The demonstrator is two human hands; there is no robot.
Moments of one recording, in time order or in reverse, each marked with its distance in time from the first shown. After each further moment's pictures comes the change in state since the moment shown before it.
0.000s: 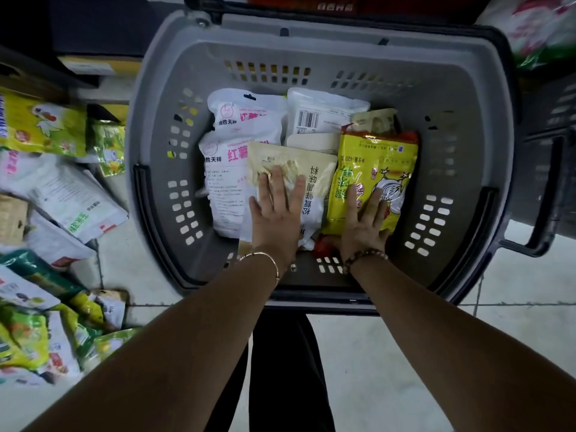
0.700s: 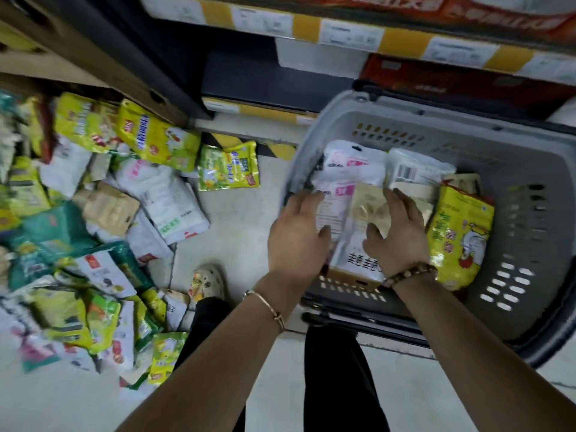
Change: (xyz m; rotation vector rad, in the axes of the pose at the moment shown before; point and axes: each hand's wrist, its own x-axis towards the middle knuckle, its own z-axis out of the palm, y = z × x) left_hand -0.067 -0.136 -0.121 -0.631 0.312 -0.148; right_hand -0.073 -0.156 -0.059 0.262 0.389 -0.426
